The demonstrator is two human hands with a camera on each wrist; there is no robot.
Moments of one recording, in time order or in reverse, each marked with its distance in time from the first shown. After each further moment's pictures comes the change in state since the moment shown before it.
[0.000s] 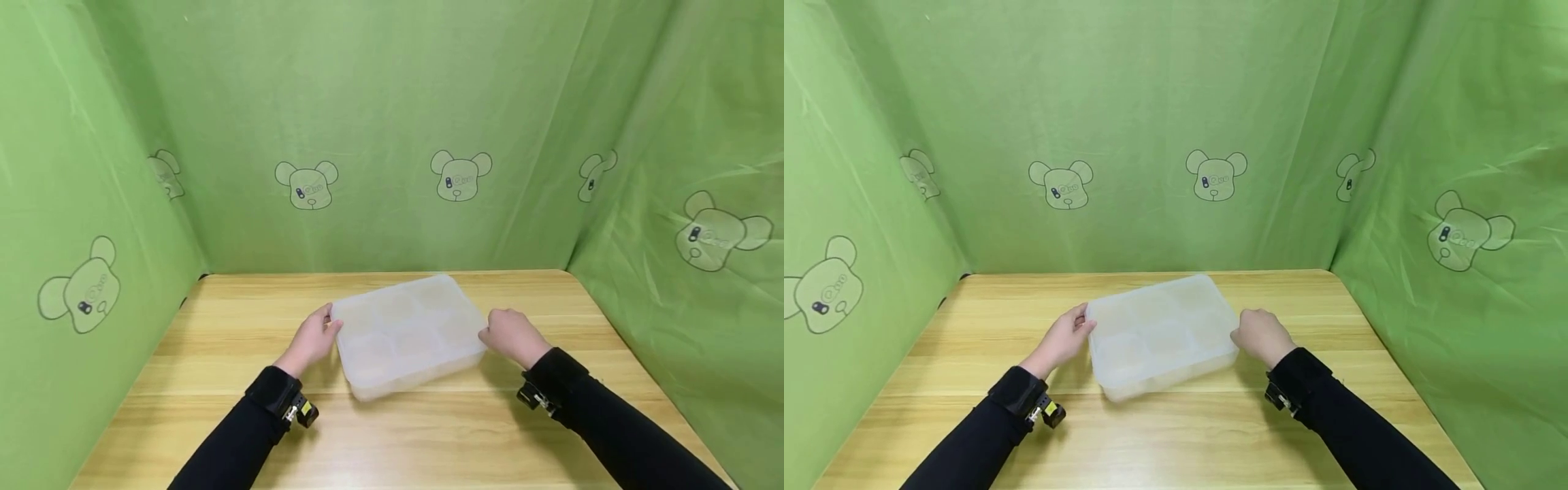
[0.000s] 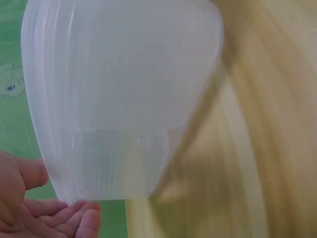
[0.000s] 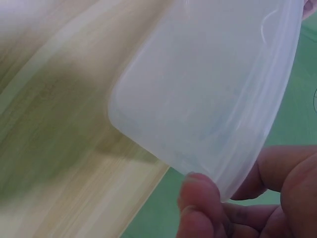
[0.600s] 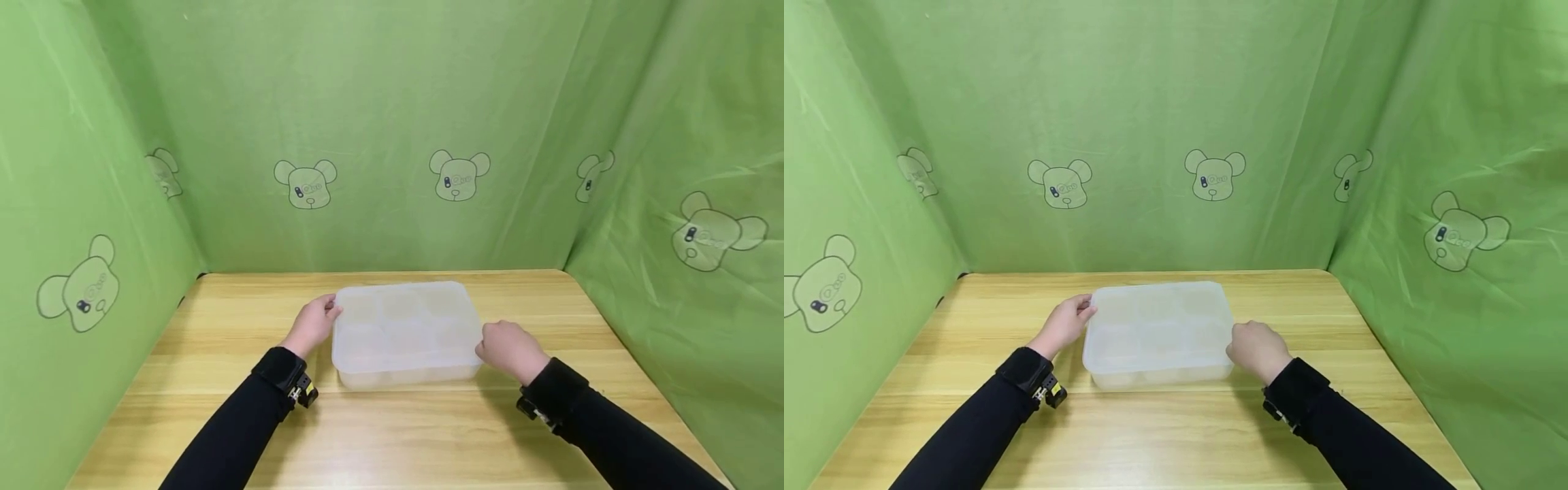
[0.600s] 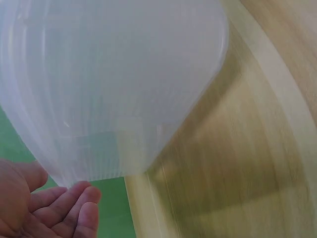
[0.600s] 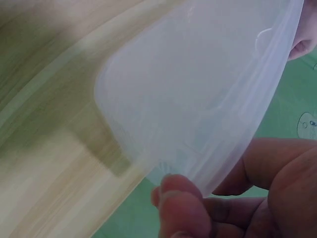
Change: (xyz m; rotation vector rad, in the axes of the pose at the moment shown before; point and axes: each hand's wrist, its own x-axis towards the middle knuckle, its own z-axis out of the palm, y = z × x) left_hand 0.026 0.005 -0.004 0.122 -0.003 -0.033; right_hand -0.027 -0.018 0.002 -0.067 -0.031 -0.050
